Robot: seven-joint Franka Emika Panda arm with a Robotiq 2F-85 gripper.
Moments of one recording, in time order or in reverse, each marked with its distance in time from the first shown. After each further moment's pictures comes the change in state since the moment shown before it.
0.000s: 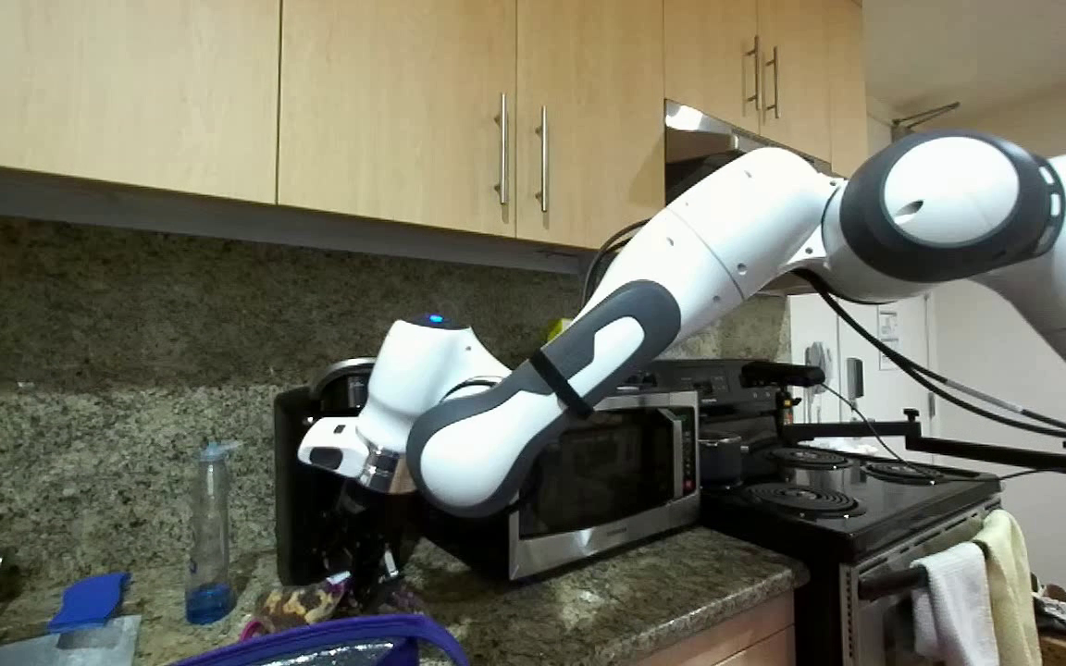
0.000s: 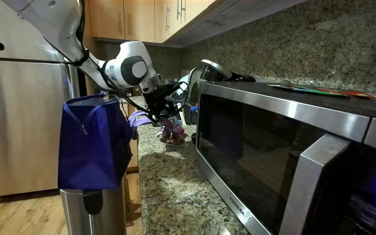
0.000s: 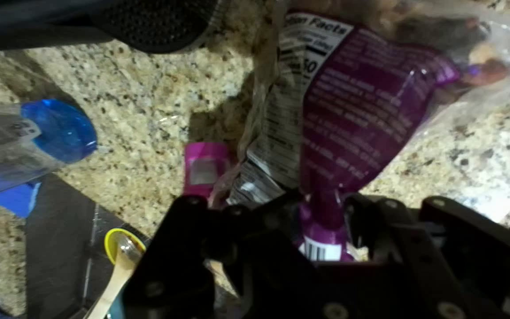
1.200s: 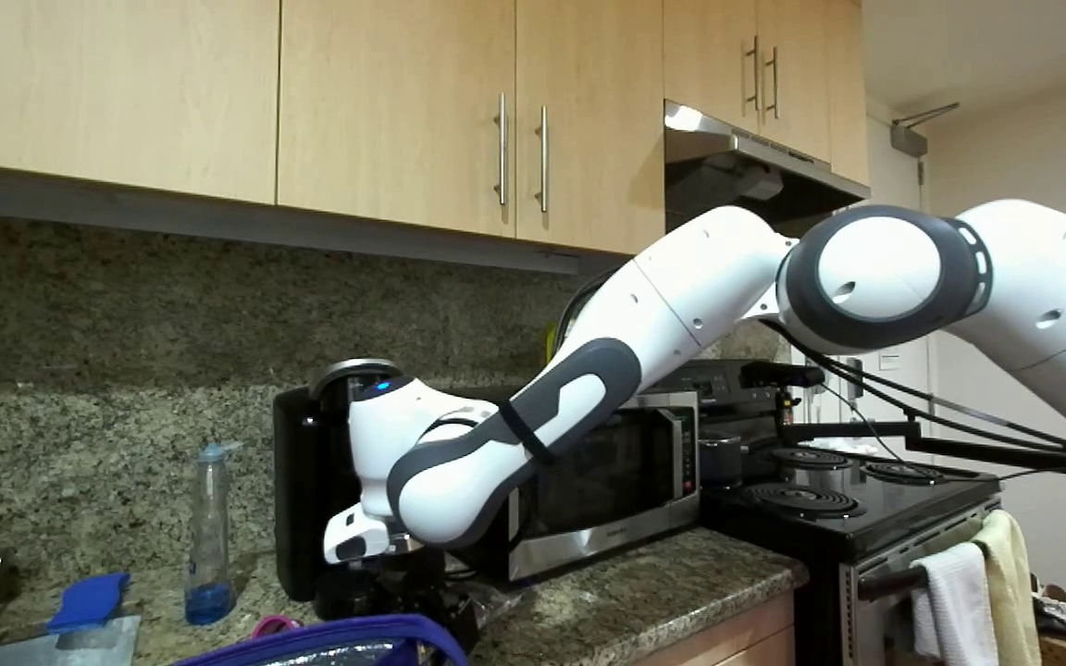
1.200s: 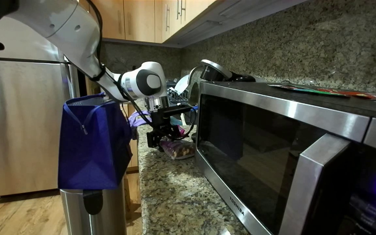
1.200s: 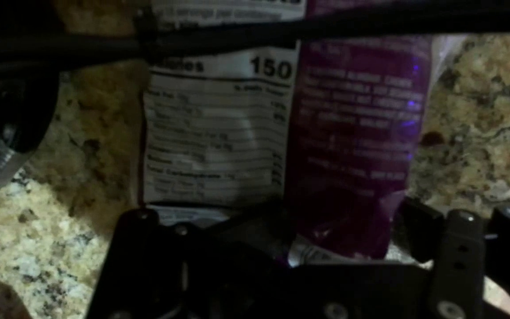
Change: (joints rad) arm -0.037 0.176 0.001 0.202 -0.069 -0.472 -0.188
